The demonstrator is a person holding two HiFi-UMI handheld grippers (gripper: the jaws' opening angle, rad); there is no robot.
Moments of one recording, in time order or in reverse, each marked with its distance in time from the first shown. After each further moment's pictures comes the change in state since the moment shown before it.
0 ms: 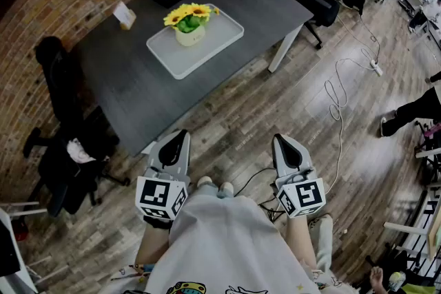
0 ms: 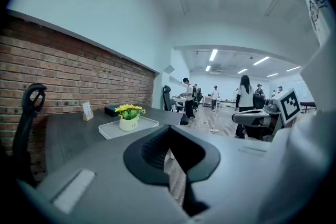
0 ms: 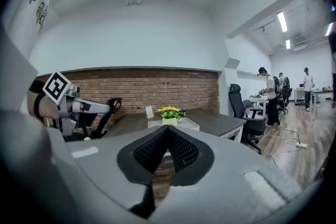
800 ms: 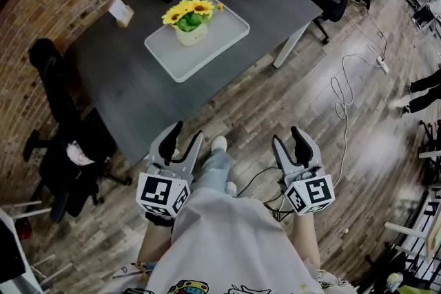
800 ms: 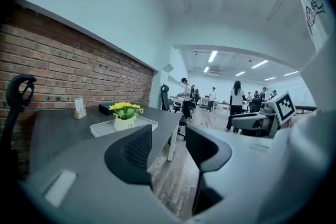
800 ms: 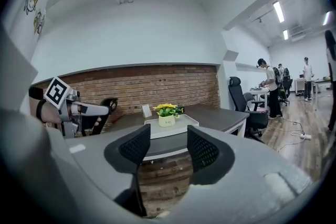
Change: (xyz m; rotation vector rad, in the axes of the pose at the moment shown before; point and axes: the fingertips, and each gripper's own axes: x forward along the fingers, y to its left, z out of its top) left arm 0.053 0.022 -0.002 -0.031 0.000 -0.054; right arm 0.045 -0.033 -0.007 0.060 0.030 0.003
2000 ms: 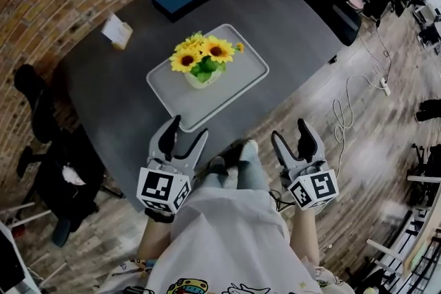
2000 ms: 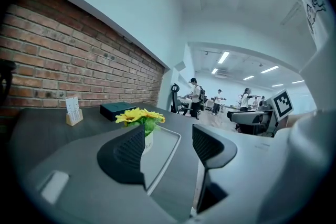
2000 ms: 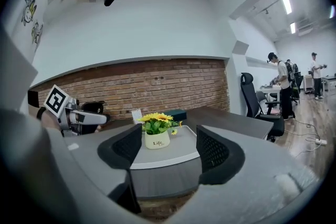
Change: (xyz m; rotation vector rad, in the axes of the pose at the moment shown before) left arm 0.150 0.140 0.048 -0.074 0.011 0.030; right arm 0.210 -0.059 0.071 0.003 0.019 0.054
